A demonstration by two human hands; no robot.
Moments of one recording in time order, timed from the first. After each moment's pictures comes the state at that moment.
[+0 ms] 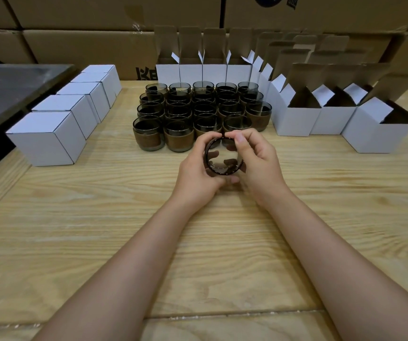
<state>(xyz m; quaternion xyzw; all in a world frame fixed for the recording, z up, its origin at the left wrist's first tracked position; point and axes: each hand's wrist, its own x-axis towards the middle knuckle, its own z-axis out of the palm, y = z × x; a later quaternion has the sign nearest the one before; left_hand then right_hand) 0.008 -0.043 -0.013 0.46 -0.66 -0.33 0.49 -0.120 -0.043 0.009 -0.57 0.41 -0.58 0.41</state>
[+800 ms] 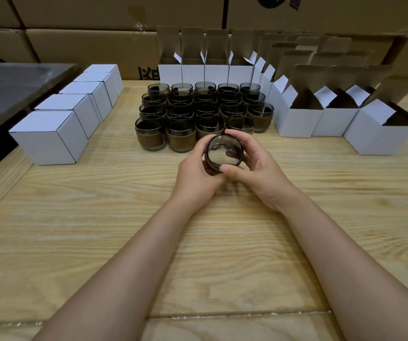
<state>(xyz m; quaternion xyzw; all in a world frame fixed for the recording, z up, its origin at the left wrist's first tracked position) 0.010 -0.045 -0.013 0.49 -0.63 -0.33 0.50 -0.137 -0.045 0.001 -0.65 0.37 -0.49 0.46</state>
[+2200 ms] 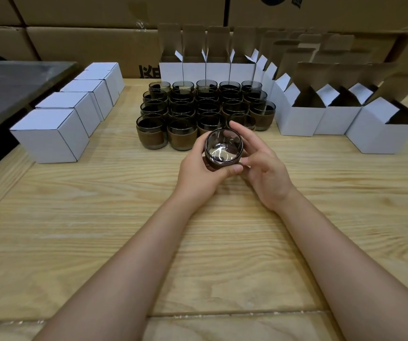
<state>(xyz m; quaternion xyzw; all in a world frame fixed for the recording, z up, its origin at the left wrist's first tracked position) 0.008 -0.050 -0.016 0.47 -0.61 -0.37 0.53 -0.133 -0.045 0.005 -0.55 0.29 -0.52 0.59</state>
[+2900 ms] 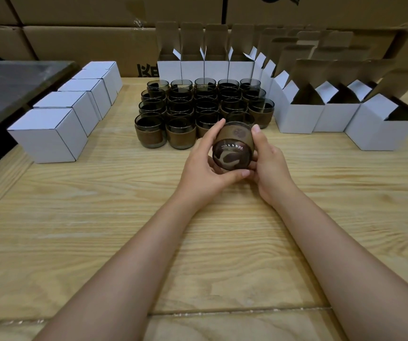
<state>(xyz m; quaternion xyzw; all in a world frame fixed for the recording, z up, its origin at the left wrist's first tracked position) 0.004 -0.039 -0.006 0.43 -0.67 -0.34 0.50 -0.128 -0.049 0.006 -0.44 0.48 -0.56 0.51</state>
